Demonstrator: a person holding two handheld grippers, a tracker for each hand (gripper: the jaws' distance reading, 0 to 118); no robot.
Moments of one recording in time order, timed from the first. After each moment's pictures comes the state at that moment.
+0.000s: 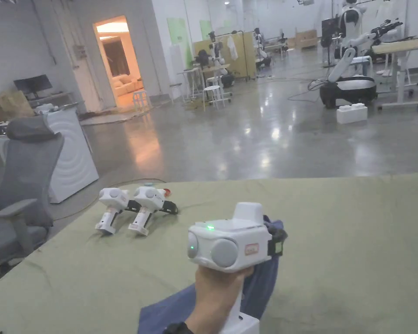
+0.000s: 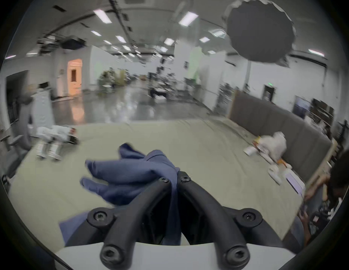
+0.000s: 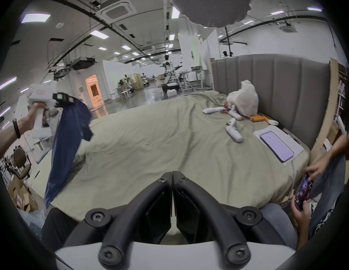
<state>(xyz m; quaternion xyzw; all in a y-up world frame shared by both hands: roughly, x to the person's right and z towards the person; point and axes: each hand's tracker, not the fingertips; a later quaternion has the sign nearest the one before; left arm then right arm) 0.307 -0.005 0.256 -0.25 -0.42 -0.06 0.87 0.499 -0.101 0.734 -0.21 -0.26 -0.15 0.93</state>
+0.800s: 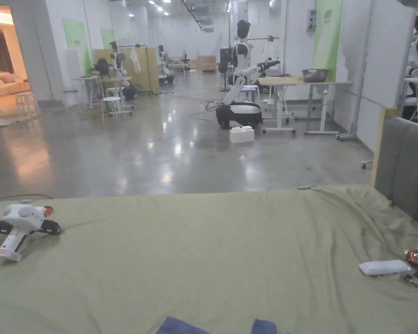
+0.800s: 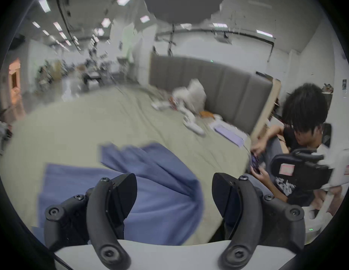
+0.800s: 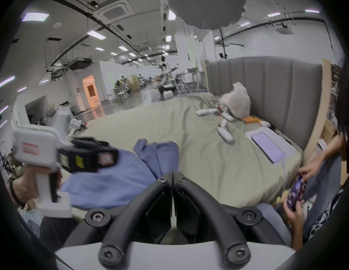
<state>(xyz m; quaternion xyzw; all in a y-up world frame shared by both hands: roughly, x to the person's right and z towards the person) 0.328 -0.069 0.471 -0.22 -0.57 -0.09 0.79 0.489 -0.085 0.735 -0.19 -0.25 -0.12 0.94</state>
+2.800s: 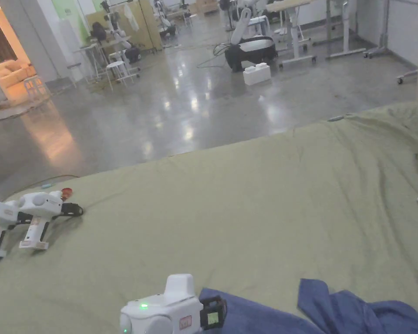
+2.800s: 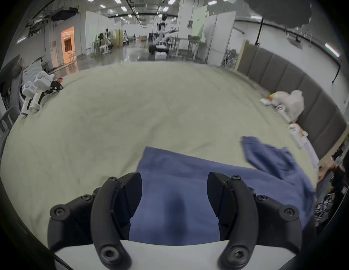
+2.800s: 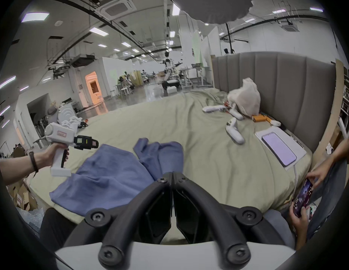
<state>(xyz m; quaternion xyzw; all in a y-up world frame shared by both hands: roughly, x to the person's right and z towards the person) 0.330 -0.183 0.195 -0.39 -0.34 -0.11 0.85 0.526 -0.111 0.706 -0.23 -0.26 -0.15 0.93</state>
